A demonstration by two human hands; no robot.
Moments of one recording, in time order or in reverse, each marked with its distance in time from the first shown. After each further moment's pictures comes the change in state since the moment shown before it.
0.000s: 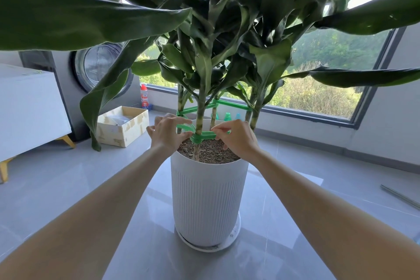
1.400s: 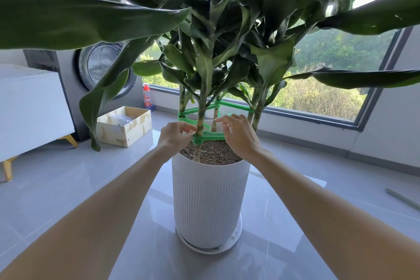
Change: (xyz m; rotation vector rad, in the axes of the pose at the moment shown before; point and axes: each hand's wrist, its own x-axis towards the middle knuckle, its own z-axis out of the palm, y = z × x) left_hand -0.004 0.008 0.002 -0.334 -0.119 -0.092; right_hand 0.009 0.003 0.001 -0.139 0.038 -0.154
